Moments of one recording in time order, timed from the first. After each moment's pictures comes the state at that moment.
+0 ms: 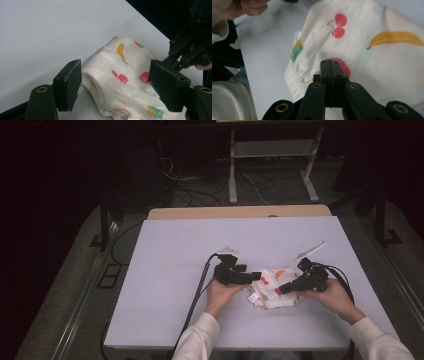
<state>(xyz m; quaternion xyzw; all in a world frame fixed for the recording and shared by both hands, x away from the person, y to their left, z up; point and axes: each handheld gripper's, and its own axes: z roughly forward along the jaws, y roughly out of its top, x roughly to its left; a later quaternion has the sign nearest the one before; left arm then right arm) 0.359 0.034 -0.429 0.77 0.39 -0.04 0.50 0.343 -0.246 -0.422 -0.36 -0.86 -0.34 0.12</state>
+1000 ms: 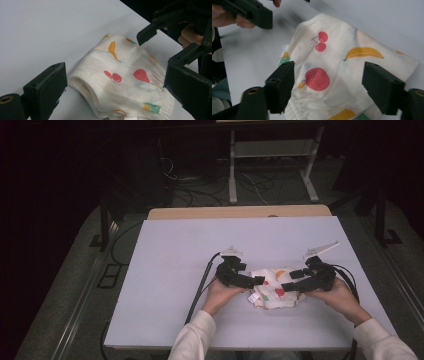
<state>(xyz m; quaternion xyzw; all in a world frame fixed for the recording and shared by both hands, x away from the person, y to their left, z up) 0.359 0.029 -0.426 0.80 0.33 -0.04 0.50 0.340 -0.260 -0.410 -0.37 -0.85 -0.39 0.03</state>
